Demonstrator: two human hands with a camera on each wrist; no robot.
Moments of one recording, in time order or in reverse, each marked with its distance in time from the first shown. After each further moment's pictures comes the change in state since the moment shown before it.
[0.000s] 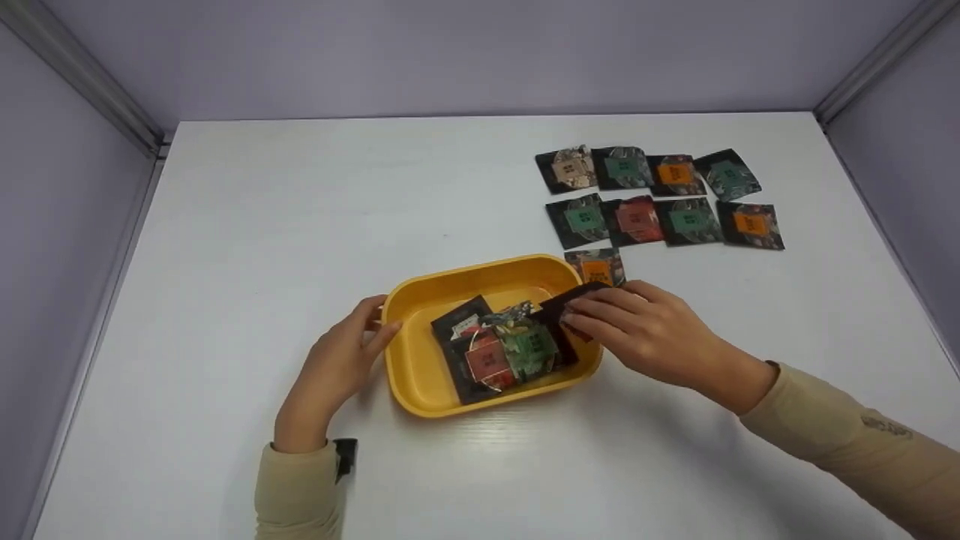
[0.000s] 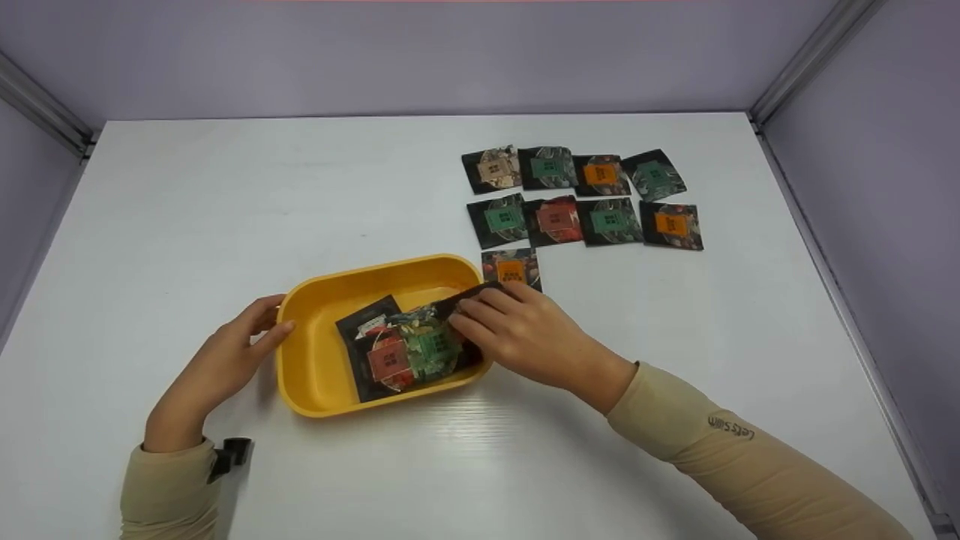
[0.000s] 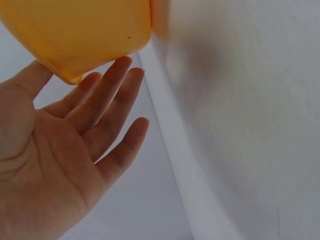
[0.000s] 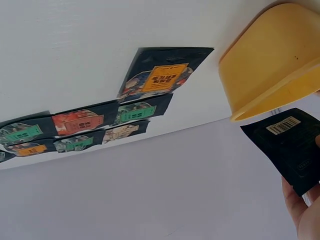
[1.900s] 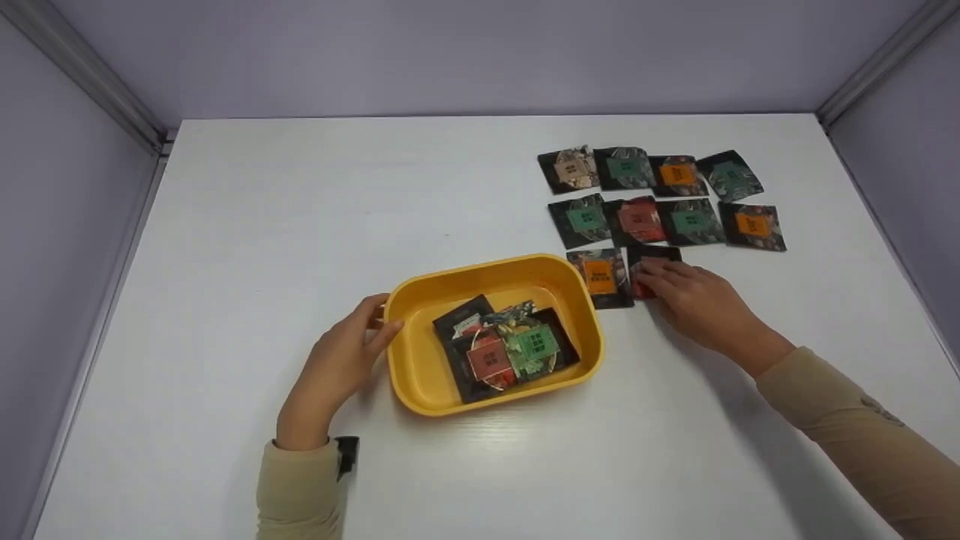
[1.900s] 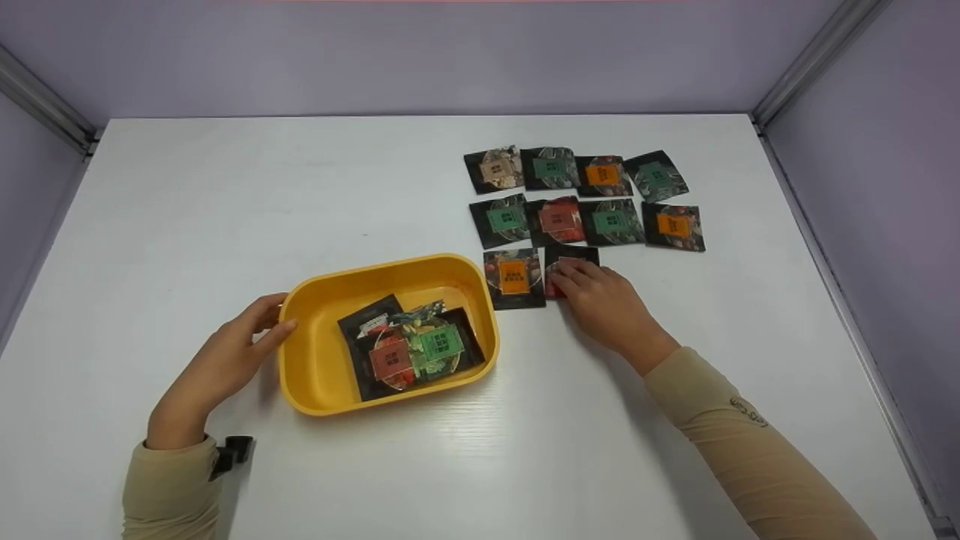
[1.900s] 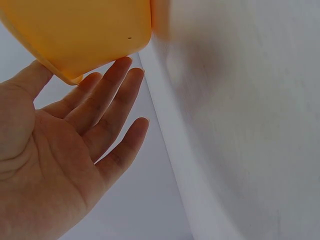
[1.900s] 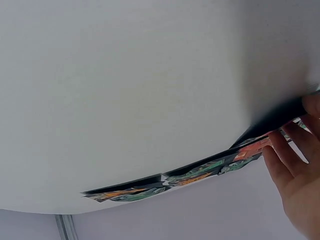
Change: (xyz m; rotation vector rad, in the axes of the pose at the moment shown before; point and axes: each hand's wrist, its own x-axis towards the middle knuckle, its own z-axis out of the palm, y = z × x) left_hand 0.001 -0.003 0.000 -0.011 0.018 0.056; right_hand -0.102 0.064 0.042 0.070 -0.426 0.518
